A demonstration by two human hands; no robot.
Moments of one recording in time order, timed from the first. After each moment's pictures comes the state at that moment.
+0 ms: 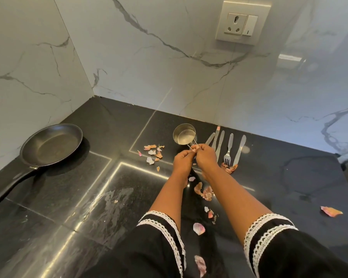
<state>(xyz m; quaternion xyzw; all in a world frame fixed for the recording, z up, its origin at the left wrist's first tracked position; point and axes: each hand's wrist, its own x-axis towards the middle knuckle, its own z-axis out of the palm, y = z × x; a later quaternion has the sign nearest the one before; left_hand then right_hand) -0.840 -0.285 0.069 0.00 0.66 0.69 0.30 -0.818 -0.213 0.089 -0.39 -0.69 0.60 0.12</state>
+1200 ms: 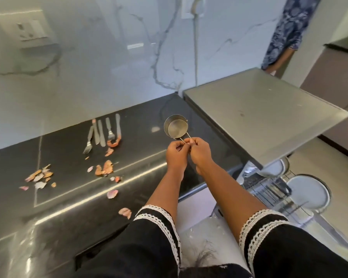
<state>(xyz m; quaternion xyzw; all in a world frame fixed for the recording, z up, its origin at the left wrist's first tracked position) -0.518 -0.224 0.084 0.28 0.64 0.59 0.40 -0.453 -0.199 0.101 -0.57 -0.48 0.55 0.38</state>
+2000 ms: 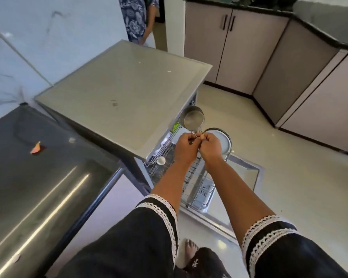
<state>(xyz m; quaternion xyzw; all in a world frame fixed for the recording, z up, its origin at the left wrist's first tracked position) -0.128 -0.134 0.011 0.59 0.54 0.34 0.49 -0.058 -0.161 0.028 -0.74 -0.24 0.38 0.49</state>
